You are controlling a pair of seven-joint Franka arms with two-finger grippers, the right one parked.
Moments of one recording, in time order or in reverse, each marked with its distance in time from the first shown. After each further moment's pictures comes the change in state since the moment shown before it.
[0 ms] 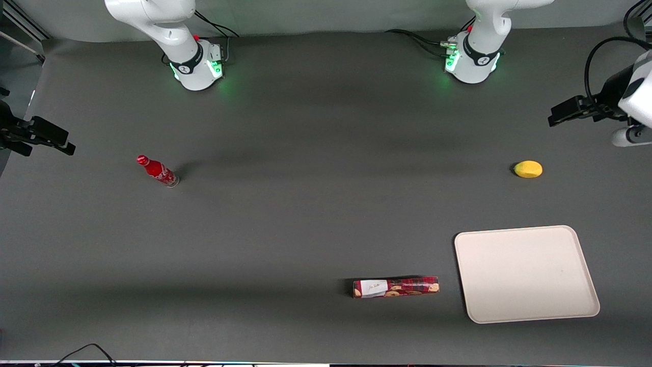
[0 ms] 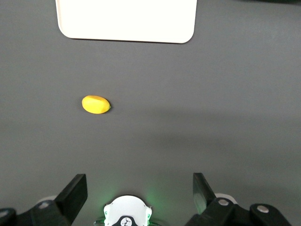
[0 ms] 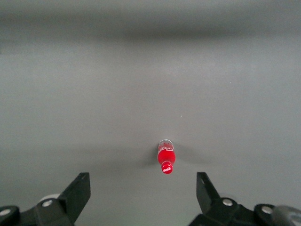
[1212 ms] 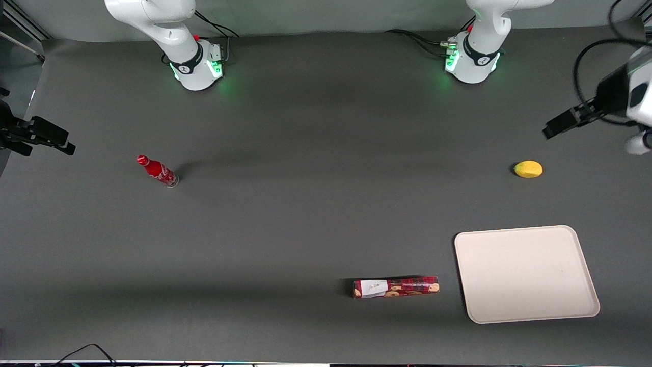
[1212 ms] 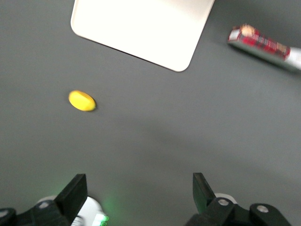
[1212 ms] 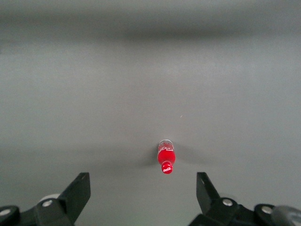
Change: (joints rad) arm -0.005 0.091 -0.088 0.160 -0.003 0.005 -0.425
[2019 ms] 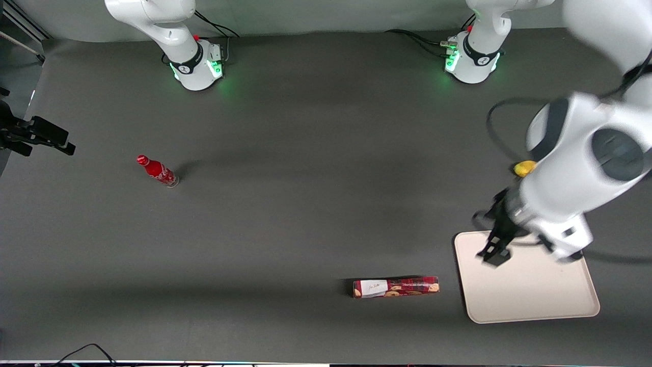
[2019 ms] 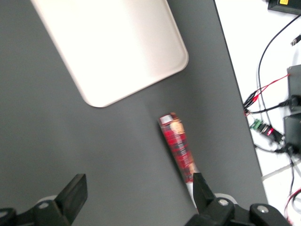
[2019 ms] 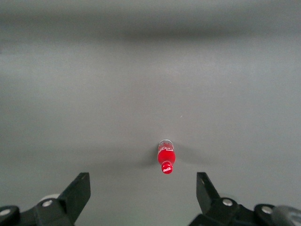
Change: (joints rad) arm -0.018 0.506 -0.235 0.206 0.223 0.508 -1.008
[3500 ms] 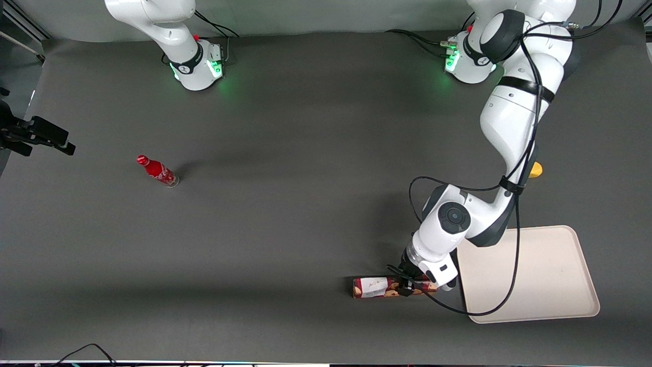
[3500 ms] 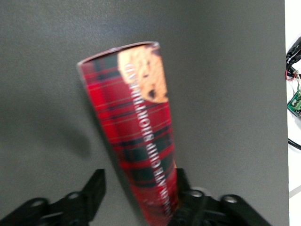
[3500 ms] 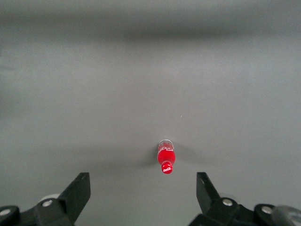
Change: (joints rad) arm -0.133 0.475 -0.003 0.026 0.221 0.621 -0.285
